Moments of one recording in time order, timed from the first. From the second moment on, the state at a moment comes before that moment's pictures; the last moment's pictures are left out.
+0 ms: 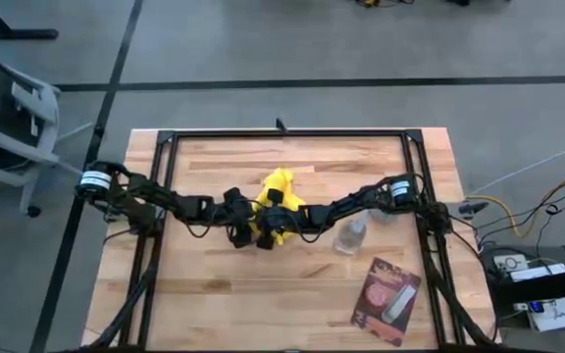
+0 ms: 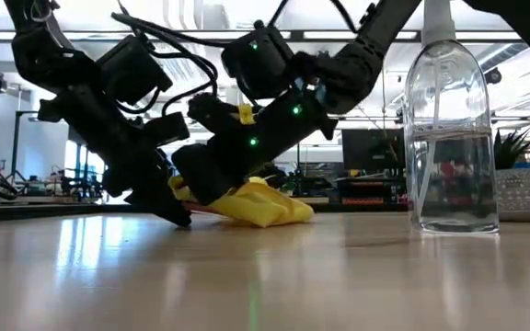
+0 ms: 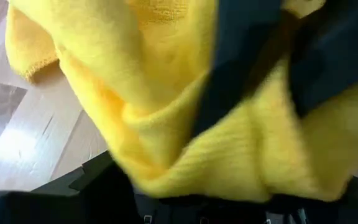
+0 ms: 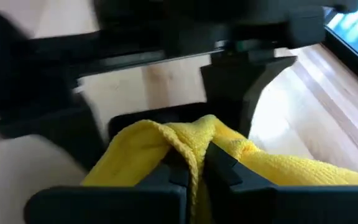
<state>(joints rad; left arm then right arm) -0.01 1.54 0.47 0.26 -0.25 -0.15 0.07 2.24 1.33 0.32 0.34 -0.07</state>
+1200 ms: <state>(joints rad) -0.01 1.53 0.47 0.25 -0.25 -0.14 0.05 2.27 1.34 0.38 0.53 -0.11</state>
